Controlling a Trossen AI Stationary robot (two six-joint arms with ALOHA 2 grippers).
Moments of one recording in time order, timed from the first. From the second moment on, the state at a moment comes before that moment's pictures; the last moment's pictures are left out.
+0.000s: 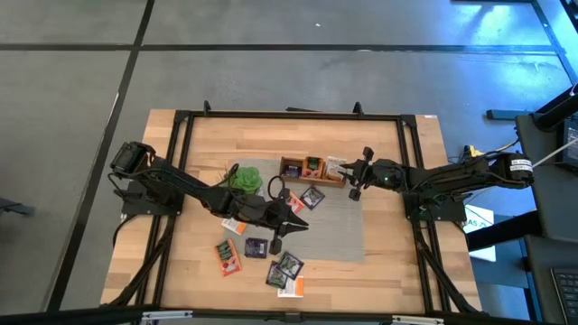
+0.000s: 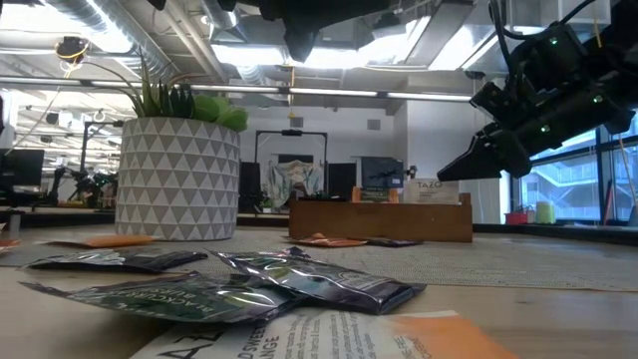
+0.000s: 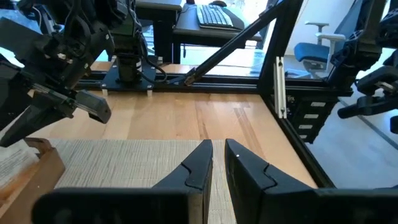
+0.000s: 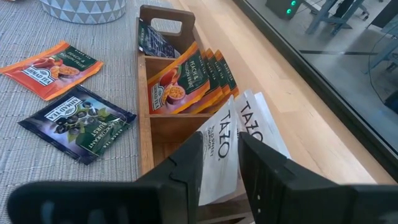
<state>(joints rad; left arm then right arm) -0.29 1.64 0.96 0.44 -0.17 -0.15 -0.16 1.11 0.17 0.51 0.27 -0.16</state>
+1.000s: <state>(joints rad) -0.24 1.77 0.96 0.33 -0.27 -0.23 -0.16 1.11 0.17 0.50 0.27 -0.16</state>
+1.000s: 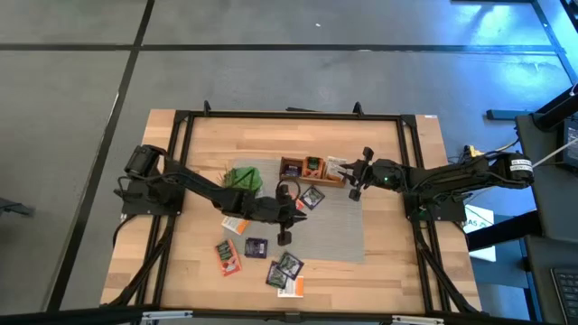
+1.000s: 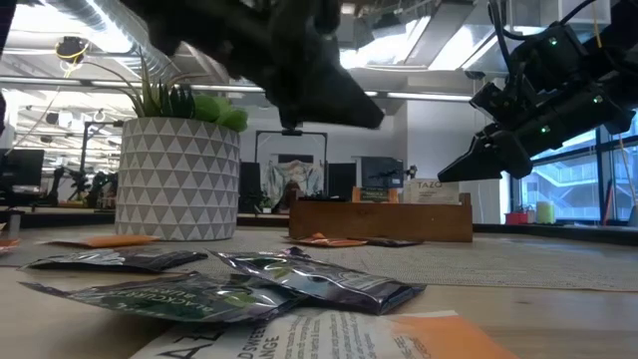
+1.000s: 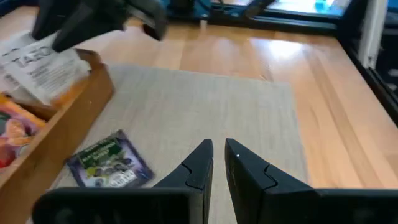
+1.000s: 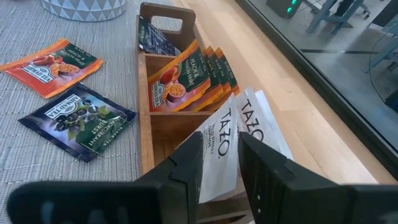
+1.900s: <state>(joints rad) -0.13 2.03 0.96 0.52 -0.33 -0.27 -0.16 1.11 0.17 0.50 0.29 -0.14</state>
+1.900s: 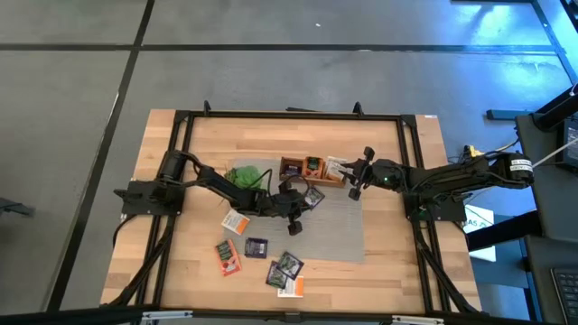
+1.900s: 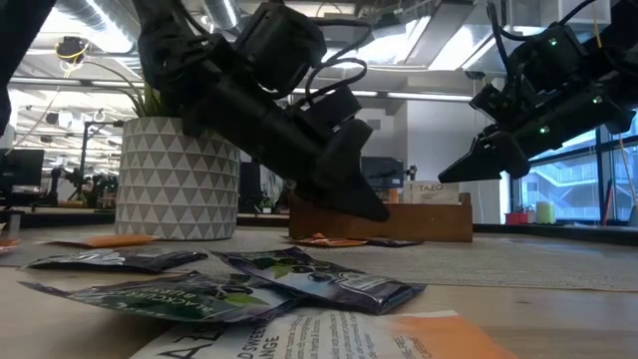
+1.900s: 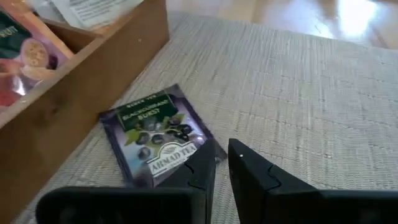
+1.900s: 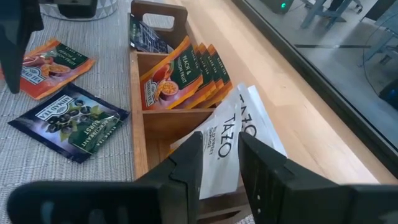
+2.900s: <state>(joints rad) -0.11 2.04 1.05 0.34 -0.32 -0.23 0.08 1.15 0.59 0.01 0.35 0.16</state>
